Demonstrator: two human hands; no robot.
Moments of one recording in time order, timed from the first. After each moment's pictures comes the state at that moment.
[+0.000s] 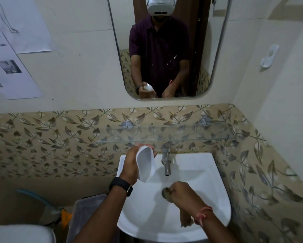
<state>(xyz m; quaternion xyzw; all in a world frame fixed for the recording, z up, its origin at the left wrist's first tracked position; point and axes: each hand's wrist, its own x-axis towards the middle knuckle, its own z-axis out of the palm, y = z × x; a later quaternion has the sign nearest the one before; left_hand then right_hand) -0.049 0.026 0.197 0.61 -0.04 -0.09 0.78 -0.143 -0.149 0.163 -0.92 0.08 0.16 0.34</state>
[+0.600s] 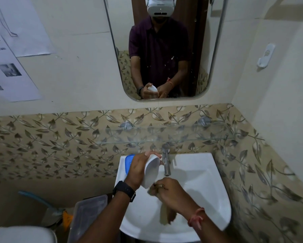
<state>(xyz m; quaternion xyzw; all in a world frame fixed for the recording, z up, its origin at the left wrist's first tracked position) -0.063 0.012 0.189 0.71 -0.16 -0.03 0.68 -0.143 -0.121 0.175 -0.88 0.00 0.10 0.47</state>
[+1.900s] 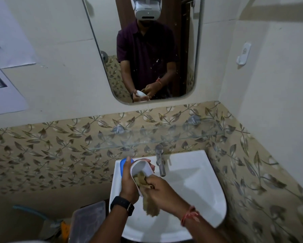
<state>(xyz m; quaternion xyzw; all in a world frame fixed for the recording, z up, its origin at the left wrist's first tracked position) -0.085 0.009 0.173 0.51 0.09 -0.15 0.84 -0.159 -0.109 0.209 -0.83 -0.04 0.10 0.55</state>
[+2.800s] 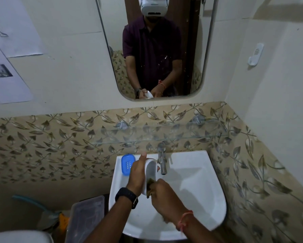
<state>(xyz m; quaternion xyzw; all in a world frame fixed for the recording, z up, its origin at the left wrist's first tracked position) -0.069 -0.002 0.160 0.64 0.07 -0.13 0.75 -0.149 -0.106 0.147 -0.93 -0.01 0.06 0.36</state>
